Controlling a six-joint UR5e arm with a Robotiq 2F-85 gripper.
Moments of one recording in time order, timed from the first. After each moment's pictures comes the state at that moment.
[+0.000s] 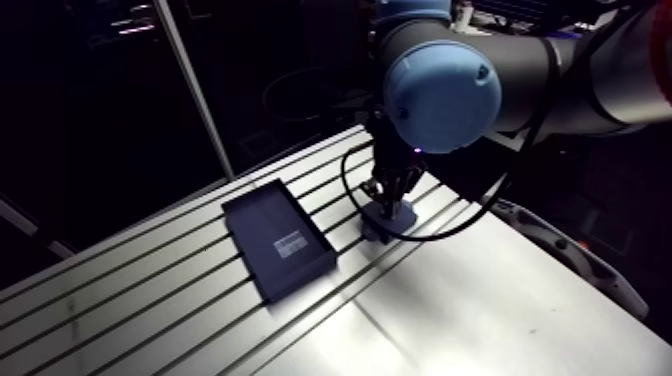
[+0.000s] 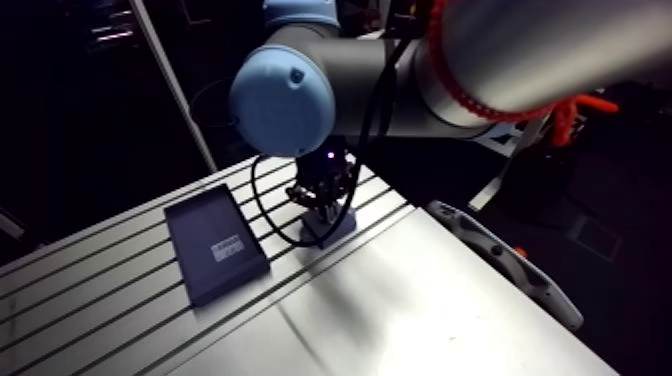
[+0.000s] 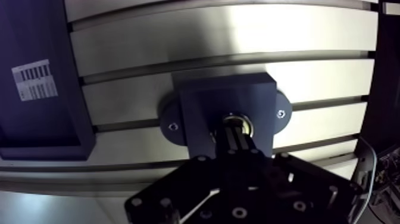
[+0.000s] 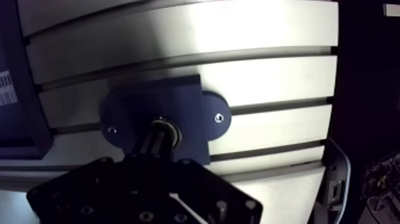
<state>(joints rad) -0.67 -1.21 1.96 -2.23 -1.64 -2.13</state>
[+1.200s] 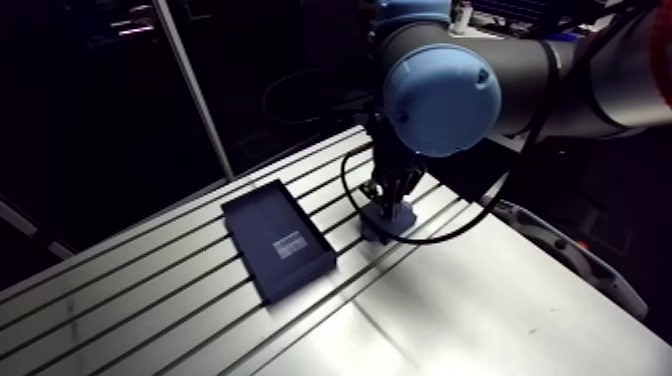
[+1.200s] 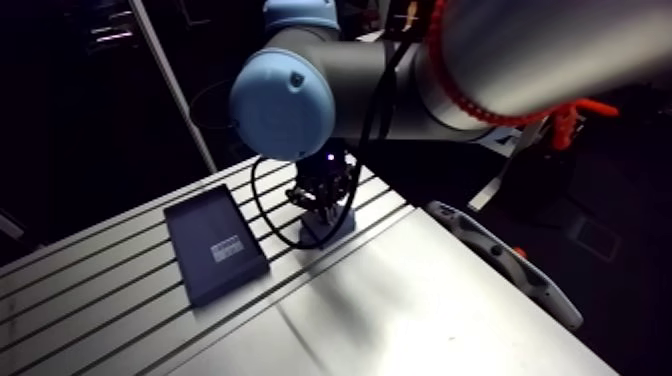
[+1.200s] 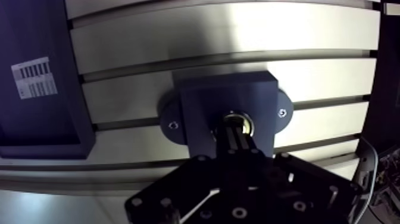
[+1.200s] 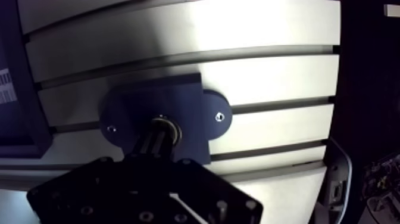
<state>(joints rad) -0.67 -1.21 1.97 -2.24 -1.64 -2.14</state>
